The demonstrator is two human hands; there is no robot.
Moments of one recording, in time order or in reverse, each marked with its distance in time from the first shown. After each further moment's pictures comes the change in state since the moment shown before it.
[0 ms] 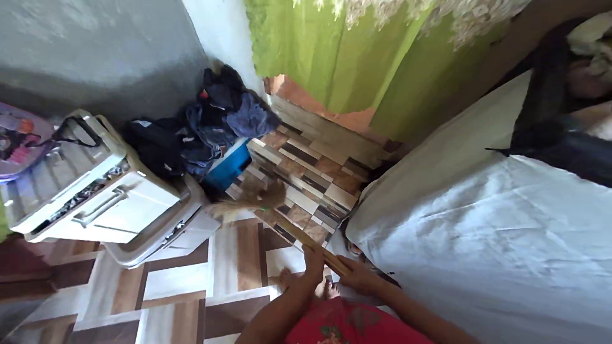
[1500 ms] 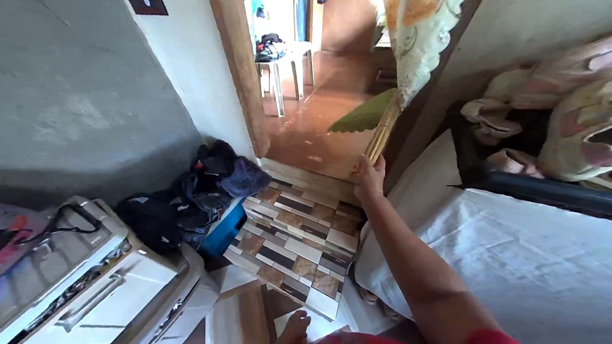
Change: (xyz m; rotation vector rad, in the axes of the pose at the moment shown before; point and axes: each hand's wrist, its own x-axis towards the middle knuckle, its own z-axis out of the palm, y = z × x) left_hand 0.031 0.030 -0.149 0.700 -0.506 -0.128; right_hand 0.003 -0.238 -0.215 1.234 1.259 -0.819
